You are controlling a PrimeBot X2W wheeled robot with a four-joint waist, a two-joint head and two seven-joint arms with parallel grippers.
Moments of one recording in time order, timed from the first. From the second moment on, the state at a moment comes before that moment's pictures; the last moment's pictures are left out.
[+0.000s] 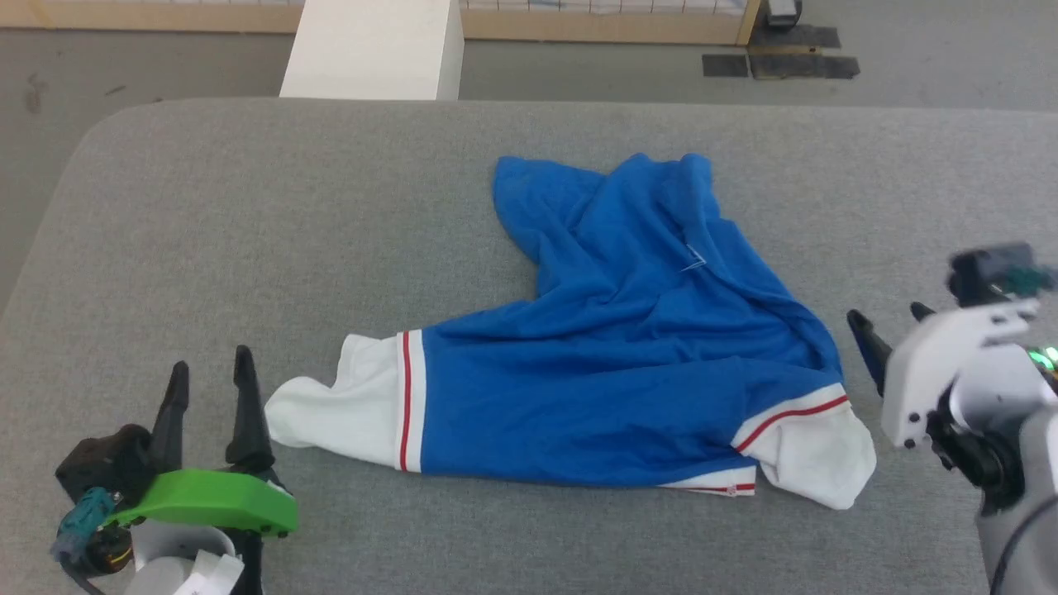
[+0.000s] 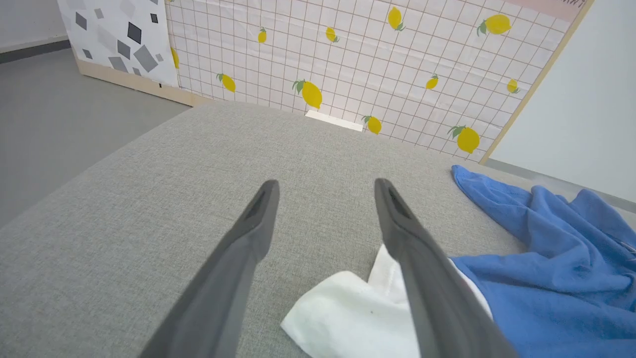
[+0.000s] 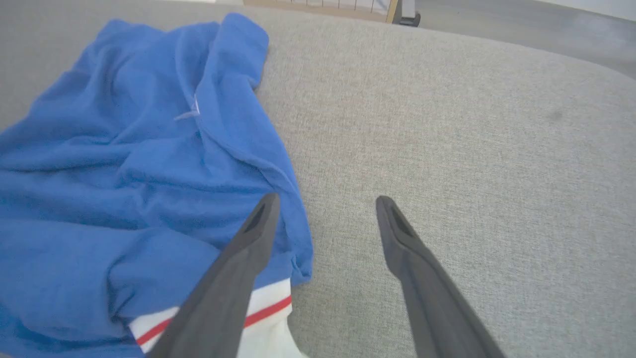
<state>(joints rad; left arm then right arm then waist) -0.04 0.30 -0.12 0.05 -0.57 0.13 -0.25 -0.27 -0.20 -0.08 0.07 0.20 0.13 0.61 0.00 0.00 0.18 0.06</state>
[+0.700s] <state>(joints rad) -0.14 0.24 -0.16 0.09 -0.52 0.07 -0.25 -0.50 -0.41 0.31 0.23 0.25 0.13 1.09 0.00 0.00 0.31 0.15</state>
